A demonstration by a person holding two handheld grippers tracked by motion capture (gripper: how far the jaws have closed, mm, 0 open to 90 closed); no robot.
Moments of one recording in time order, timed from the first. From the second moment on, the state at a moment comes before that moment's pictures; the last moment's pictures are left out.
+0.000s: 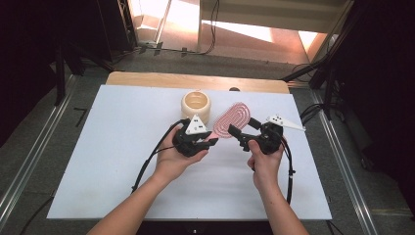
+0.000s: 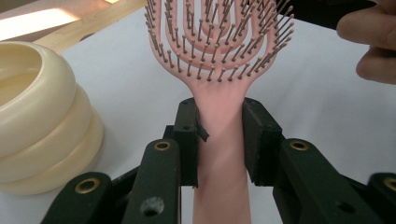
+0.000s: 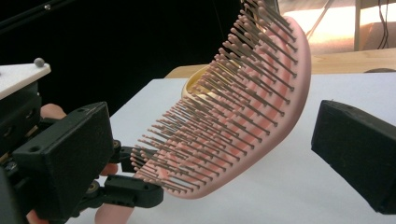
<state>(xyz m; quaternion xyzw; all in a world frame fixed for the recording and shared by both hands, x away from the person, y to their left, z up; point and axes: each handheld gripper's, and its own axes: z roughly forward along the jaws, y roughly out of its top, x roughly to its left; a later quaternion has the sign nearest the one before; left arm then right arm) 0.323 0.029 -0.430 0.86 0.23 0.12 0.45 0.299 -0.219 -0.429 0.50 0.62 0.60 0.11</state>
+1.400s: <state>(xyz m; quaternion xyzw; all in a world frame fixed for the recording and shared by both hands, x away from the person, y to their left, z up) 0.306 0.026 -0.437 0.84 0.21 0.15 0.47 0.313 -0.212 -0.438 0.55 0.53 0.64 -0.02</state>
